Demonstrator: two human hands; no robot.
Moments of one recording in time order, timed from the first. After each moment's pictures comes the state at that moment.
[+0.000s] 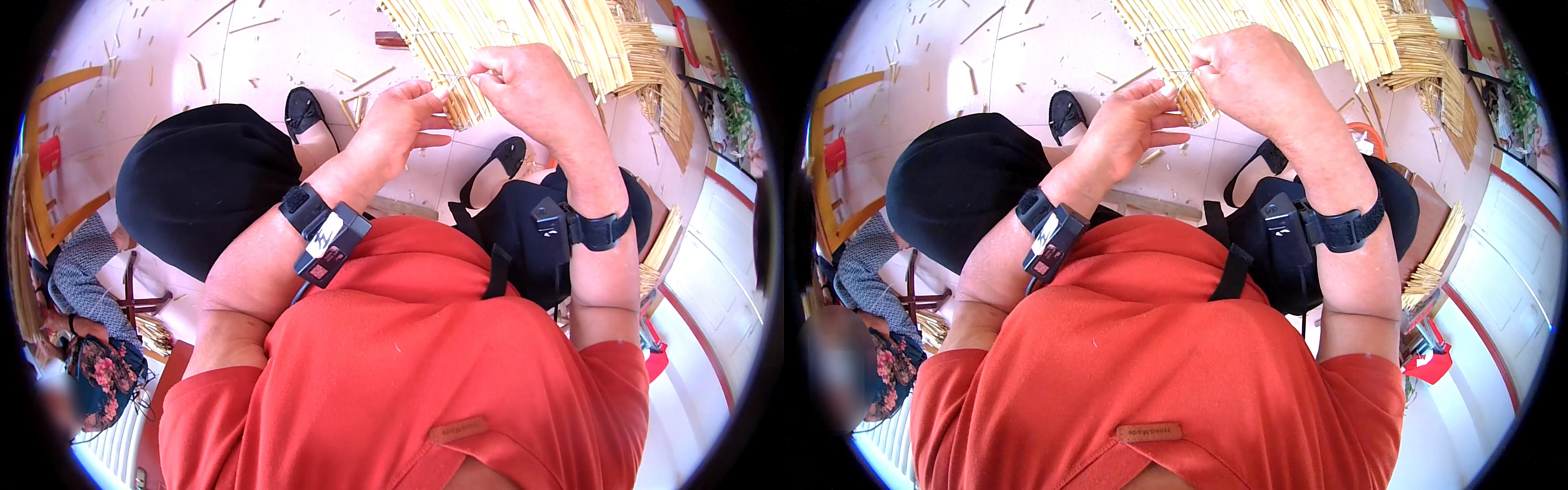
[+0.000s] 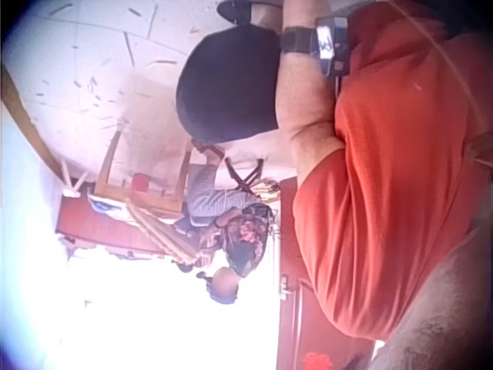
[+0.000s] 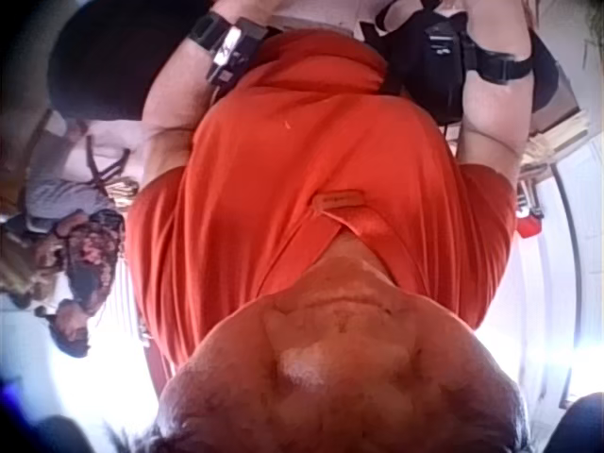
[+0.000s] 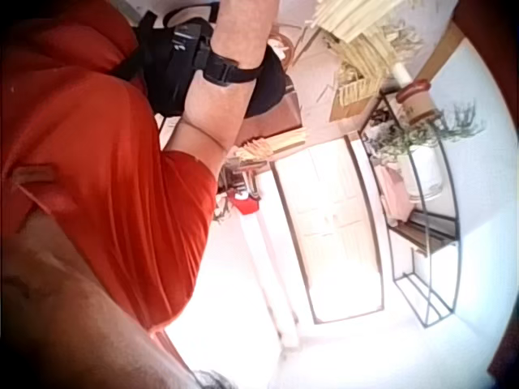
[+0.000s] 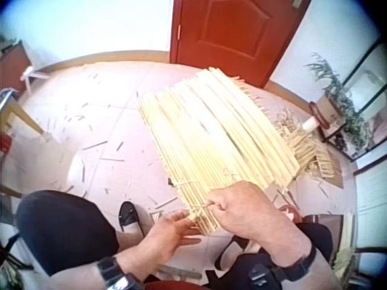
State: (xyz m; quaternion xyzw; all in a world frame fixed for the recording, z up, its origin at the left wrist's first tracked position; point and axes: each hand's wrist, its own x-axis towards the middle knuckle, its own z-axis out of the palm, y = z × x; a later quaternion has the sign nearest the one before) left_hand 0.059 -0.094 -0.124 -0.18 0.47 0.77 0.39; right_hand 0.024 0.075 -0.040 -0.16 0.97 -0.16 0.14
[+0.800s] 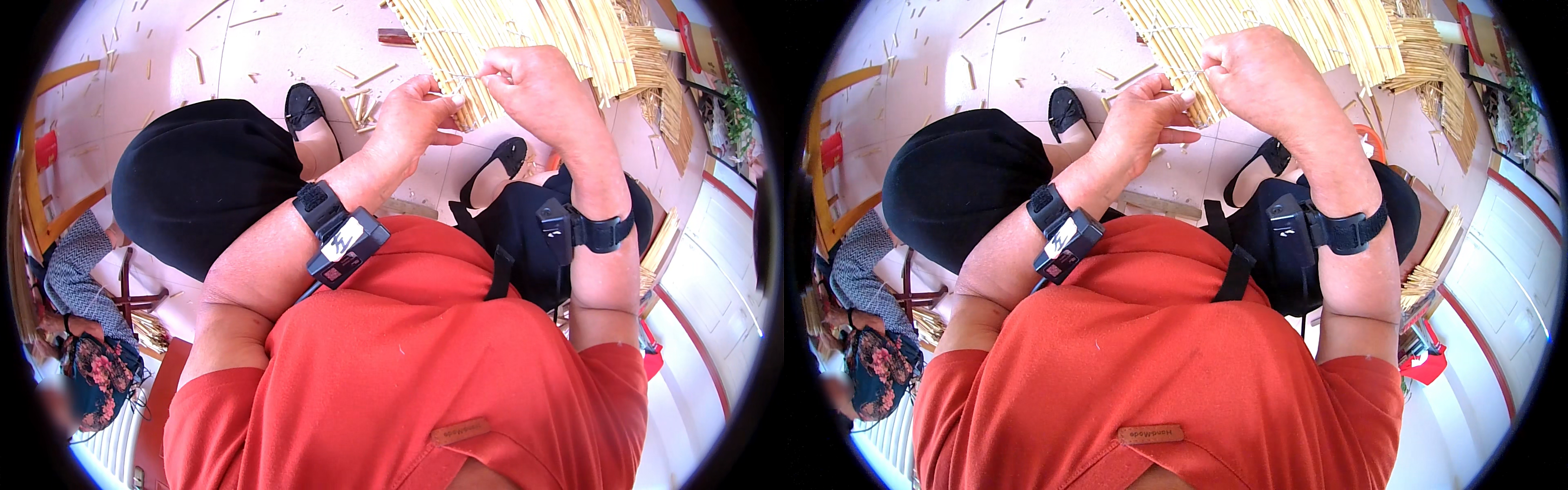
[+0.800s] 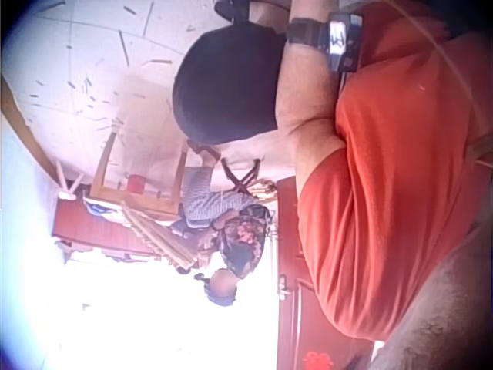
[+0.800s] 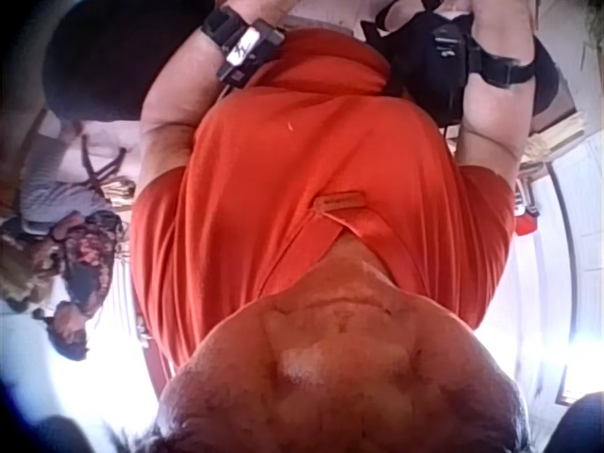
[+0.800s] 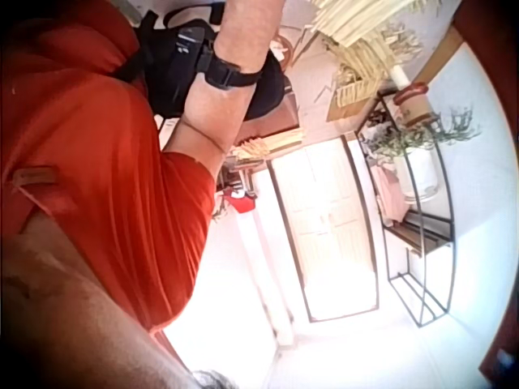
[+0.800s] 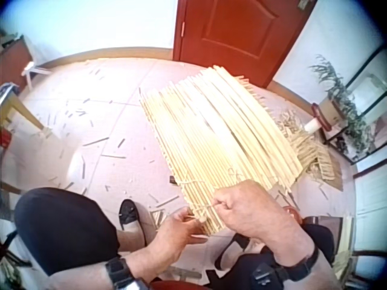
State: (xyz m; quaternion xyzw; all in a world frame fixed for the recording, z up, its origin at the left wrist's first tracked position) left_hand 0.060 -0.084 -0.128 -0.15 0.53 0.76 0.35; right_hand 0.023 0.071 -0.039 -0.12 0.96 -0.17 0.16
